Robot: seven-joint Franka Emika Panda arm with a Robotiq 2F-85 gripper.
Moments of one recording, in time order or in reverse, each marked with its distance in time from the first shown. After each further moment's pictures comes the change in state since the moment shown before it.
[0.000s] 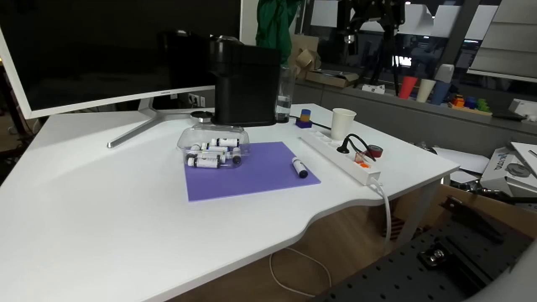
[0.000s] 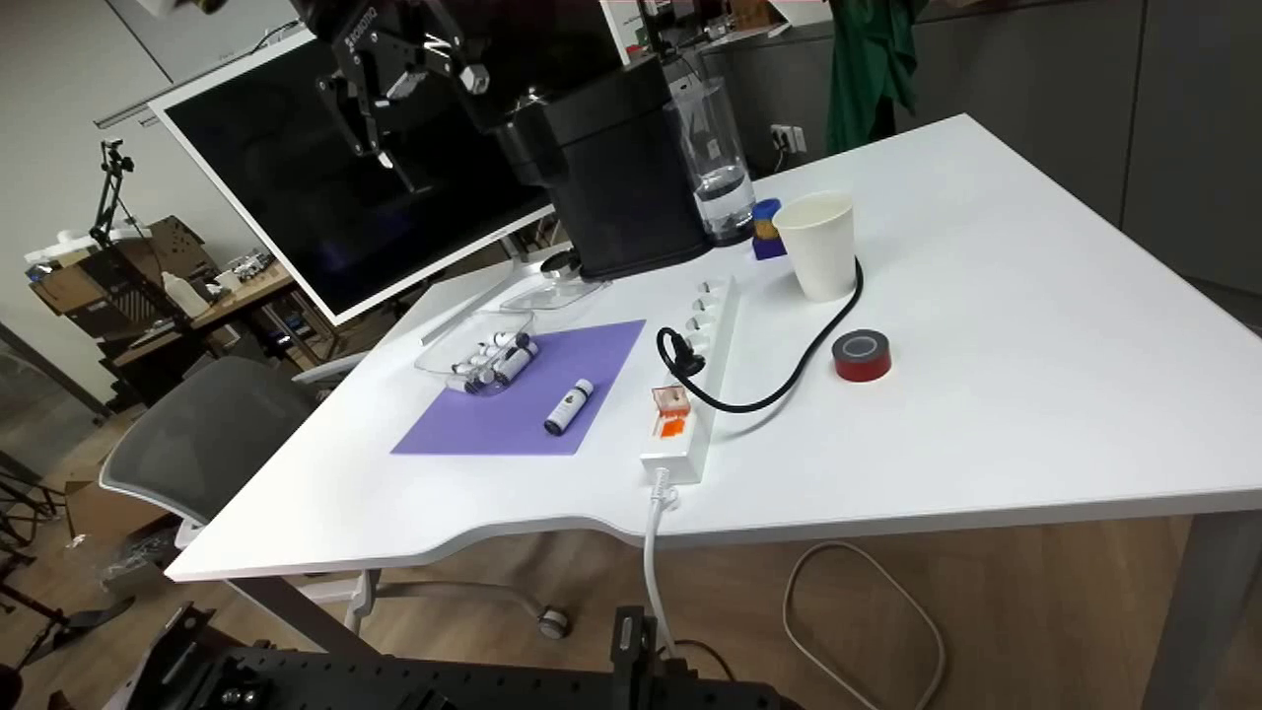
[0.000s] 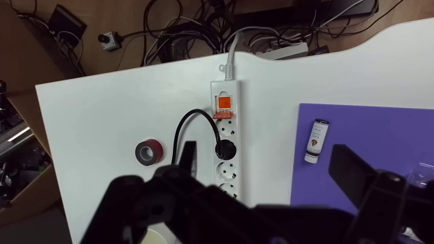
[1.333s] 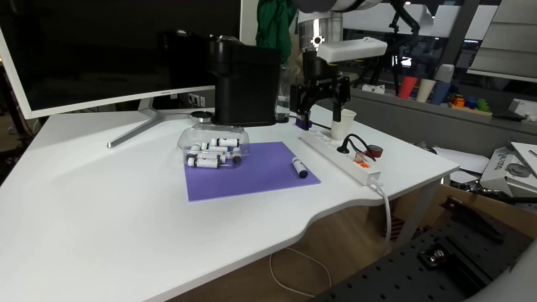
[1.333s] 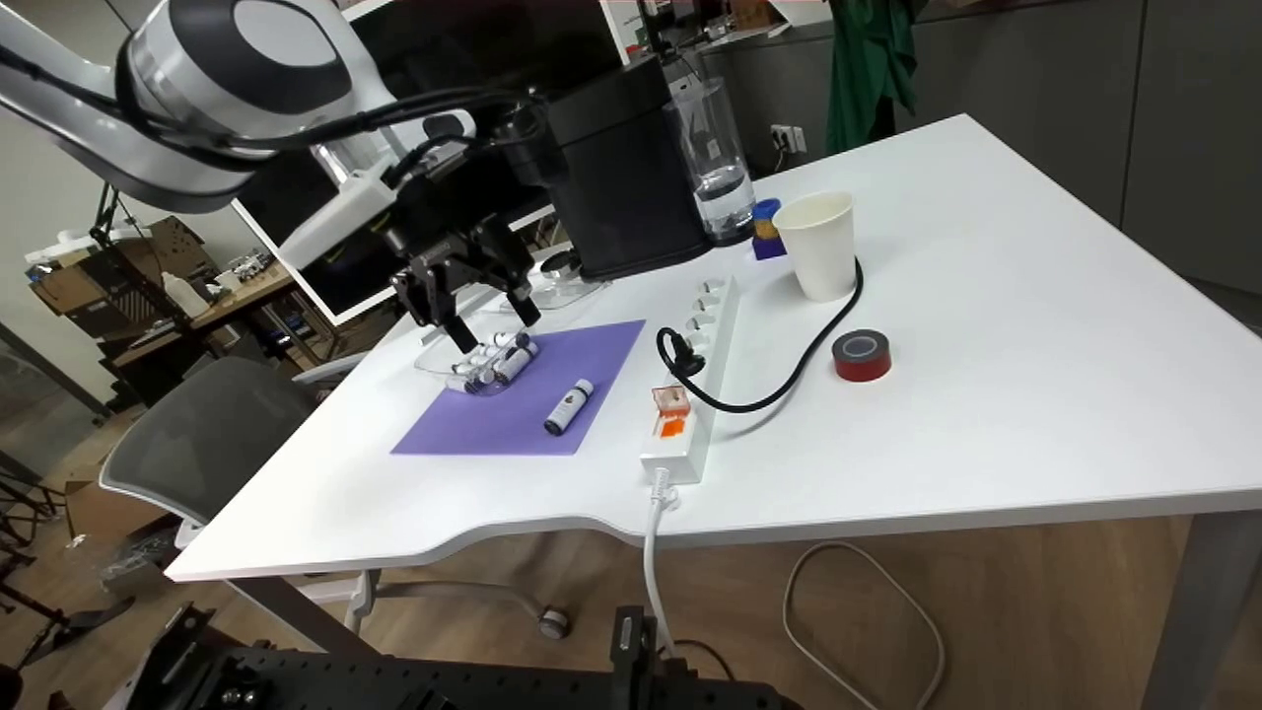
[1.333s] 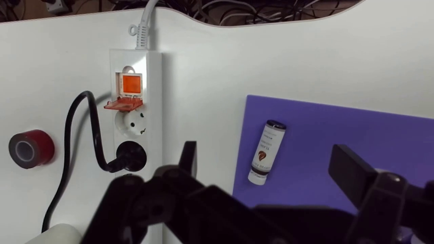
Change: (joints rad) arm 0.087 0.287 0.037 -0.165 0.000 0.476 0.120
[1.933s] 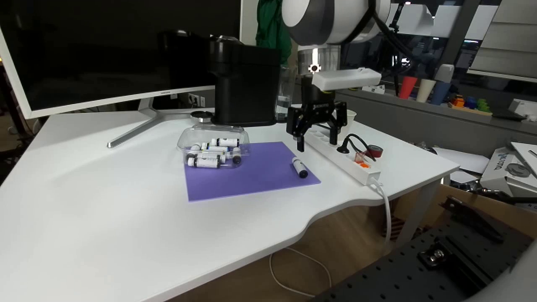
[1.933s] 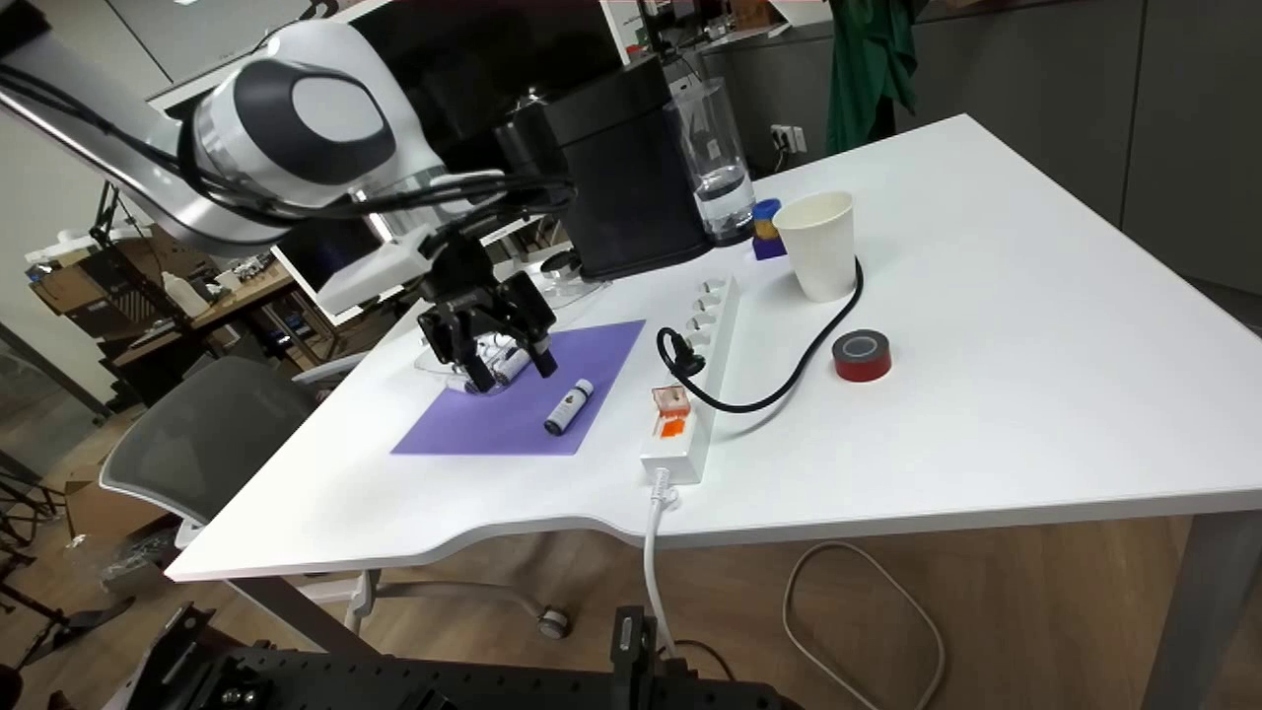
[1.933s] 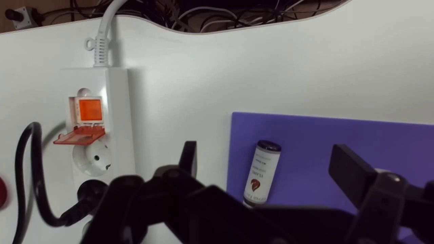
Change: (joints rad) arm 0.000 0.137 -0.014 -0.002 0.087 0.110 -0.009
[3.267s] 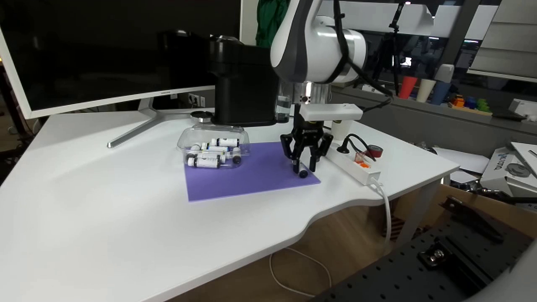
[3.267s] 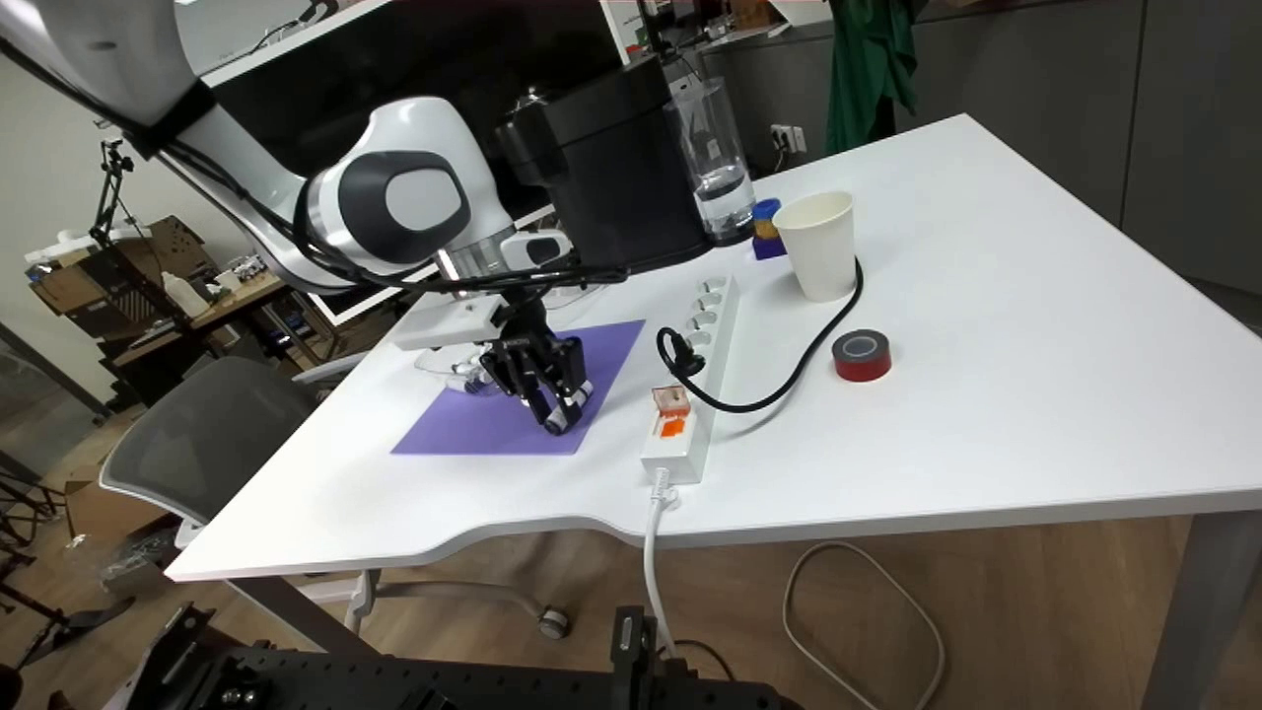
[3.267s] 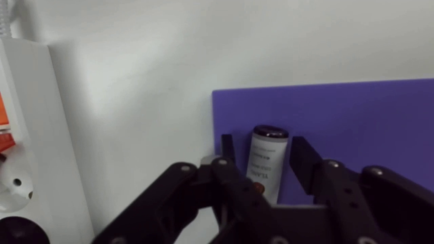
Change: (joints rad) arm -0.021 0.250 0.014 0.125 0.212 0.135 -0.094
